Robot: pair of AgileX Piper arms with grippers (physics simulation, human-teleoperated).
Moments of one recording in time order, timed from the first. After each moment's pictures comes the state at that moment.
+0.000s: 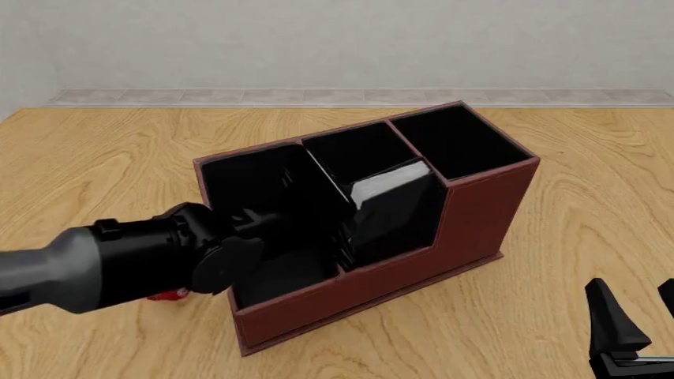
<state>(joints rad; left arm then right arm) -0.80 1.53 -0.92 -0.13 0.30 0.00 0.01 -0.01 0.01 0.01</state>
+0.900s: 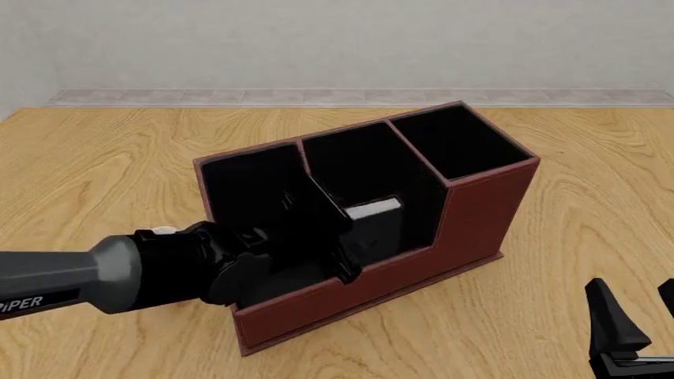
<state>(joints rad) -0.78 1.62 -0.86 -0.22 0.25 0.00 0.01 -0.01 0.01 0.01</state>
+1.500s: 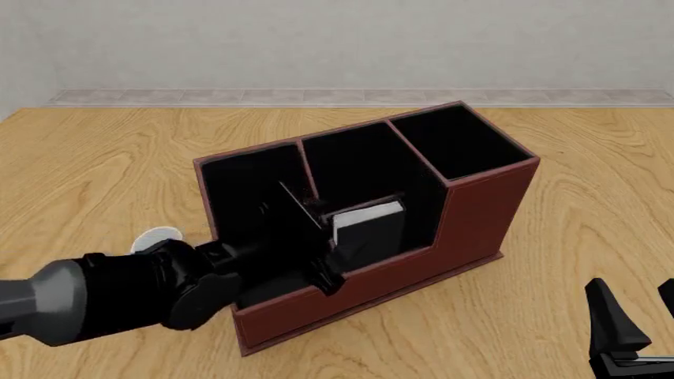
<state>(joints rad) -0.78 1.50 -0.74 -0.28 0.23 0.00 0.01 -0.01 0.01 0.01</state>
